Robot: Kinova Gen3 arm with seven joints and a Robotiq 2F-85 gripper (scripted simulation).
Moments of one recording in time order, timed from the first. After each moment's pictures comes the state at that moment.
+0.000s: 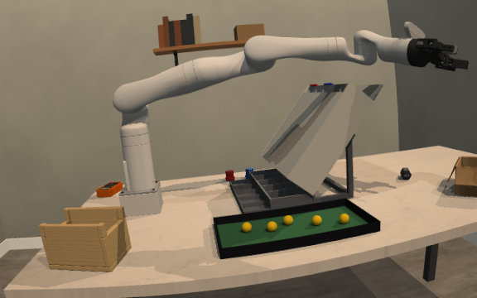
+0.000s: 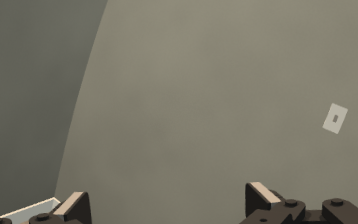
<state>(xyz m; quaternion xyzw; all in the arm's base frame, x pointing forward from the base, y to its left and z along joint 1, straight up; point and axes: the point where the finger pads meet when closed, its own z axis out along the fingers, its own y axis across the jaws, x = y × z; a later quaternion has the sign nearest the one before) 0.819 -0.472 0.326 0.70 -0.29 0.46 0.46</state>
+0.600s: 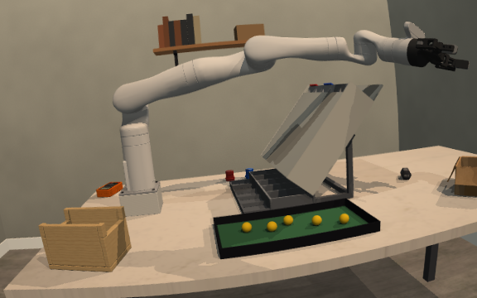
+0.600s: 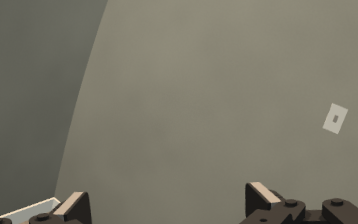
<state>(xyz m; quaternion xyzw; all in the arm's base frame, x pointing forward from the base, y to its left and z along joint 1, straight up) 0.819 -0.472 0.326 0.70 -0.29 0.46 0.46</state>
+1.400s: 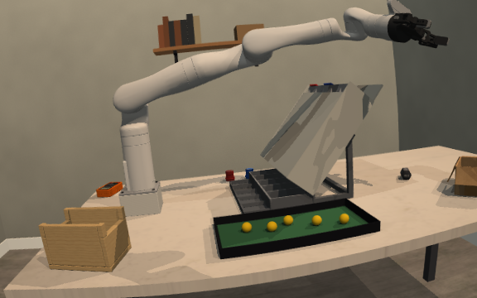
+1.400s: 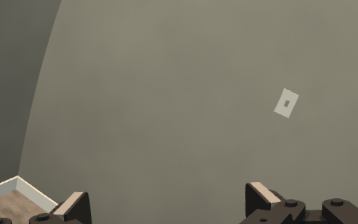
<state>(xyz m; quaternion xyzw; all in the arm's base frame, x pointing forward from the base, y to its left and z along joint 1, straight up) 0.773 -0.441 0.388 0.70 -0.34 0.40 0.48</state>
